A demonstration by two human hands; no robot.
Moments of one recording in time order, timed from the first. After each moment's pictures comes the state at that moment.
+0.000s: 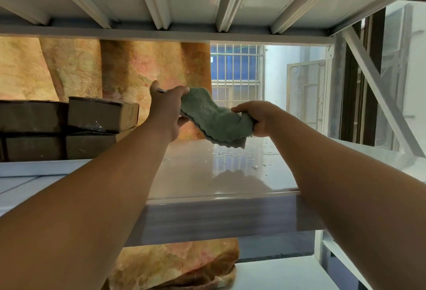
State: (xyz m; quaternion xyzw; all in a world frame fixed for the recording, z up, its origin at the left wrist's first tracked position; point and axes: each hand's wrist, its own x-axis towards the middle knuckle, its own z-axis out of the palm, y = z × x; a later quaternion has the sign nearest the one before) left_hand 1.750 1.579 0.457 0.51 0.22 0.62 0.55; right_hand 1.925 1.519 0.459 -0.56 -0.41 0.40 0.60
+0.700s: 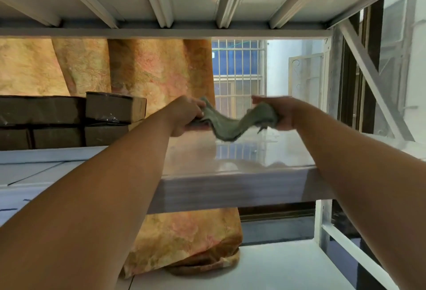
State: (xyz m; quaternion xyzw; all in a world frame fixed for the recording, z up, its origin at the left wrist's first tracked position) left_hand 1.746 1.551 0.447 0.68 0.30 0.42 0.52; right_hand 1.961 1.479 0.451 -0.54 -0.46 0.40 0.58
